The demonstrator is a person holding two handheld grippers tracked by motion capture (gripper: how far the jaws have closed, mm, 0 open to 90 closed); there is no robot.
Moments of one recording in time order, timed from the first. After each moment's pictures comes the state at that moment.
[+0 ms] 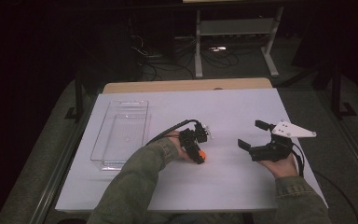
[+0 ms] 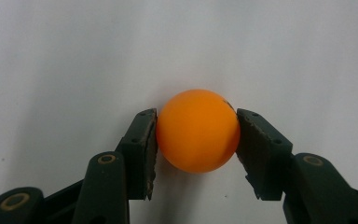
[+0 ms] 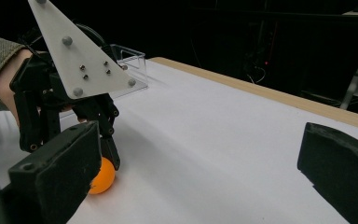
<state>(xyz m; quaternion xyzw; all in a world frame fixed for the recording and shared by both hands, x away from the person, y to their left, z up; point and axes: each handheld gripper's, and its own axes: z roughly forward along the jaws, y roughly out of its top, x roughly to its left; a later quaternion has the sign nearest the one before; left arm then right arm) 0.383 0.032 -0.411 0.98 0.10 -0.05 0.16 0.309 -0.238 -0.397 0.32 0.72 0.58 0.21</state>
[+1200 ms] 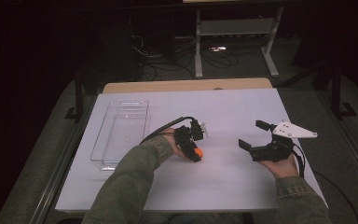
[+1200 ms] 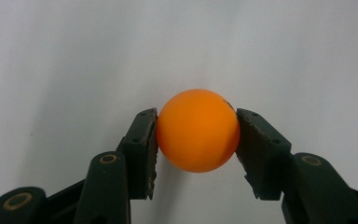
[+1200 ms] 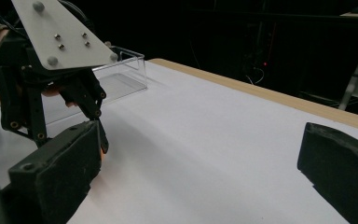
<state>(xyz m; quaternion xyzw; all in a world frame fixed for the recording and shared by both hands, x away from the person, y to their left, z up) 0.376 0.046 -0.386 0.98 0.10 -0.04 0.17 0.307 -0.240 -0.396 0.32 0.72 0.58 0.21</state>
